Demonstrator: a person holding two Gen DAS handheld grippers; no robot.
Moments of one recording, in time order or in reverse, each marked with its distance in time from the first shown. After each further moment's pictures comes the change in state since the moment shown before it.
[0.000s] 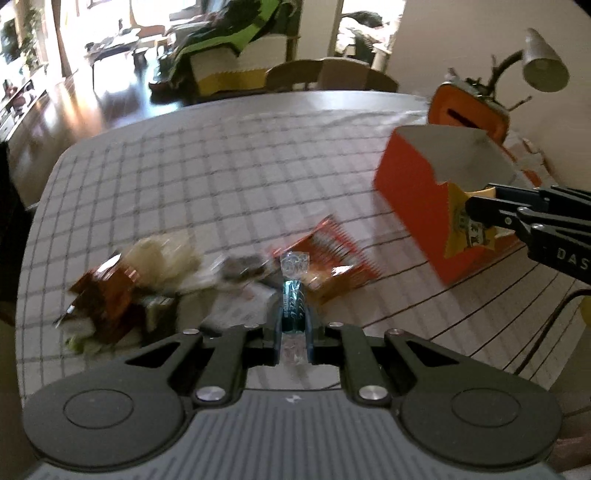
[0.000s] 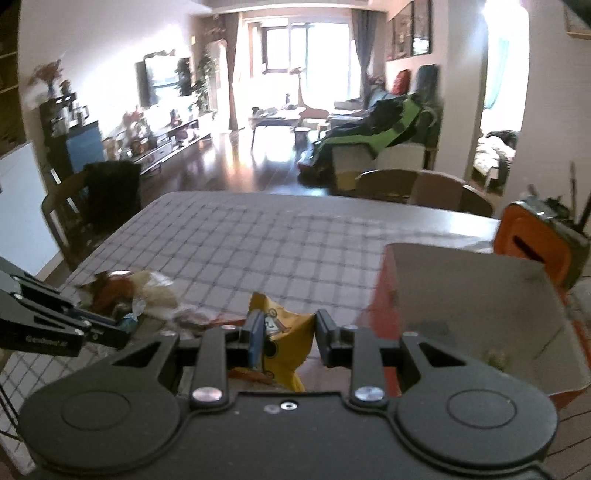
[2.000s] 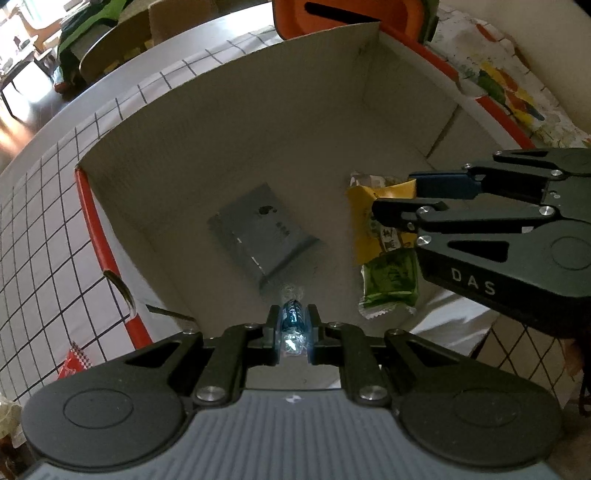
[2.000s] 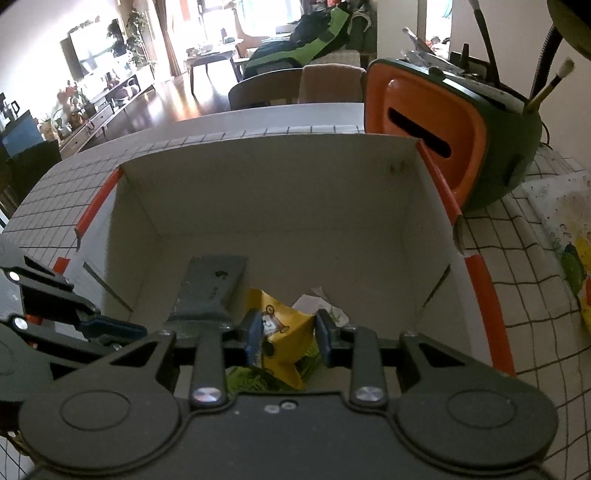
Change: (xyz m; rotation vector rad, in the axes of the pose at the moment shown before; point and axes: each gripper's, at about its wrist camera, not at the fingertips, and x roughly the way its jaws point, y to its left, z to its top) left arm 0.196 -0.257 0.115 0.265 0.297 -0.013; right arm 0.080 -0.231 -0.048 0.155 0.266 -0.028
